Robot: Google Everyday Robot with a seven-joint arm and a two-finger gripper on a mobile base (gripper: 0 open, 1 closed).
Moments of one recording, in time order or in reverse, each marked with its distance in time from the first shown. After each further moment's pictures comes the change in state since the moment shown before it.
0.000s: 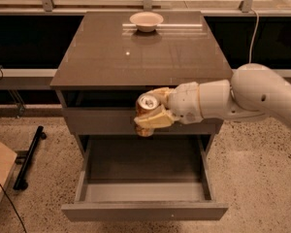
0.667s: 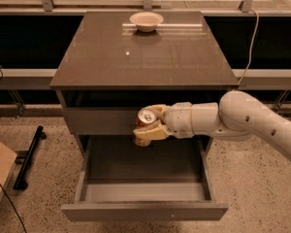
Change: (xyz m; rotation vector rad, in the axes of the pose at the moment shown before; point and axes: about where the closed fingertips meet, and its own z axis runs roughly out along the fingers) arm 0.064 -0.007 0.033 0.029 -0.041 0.042
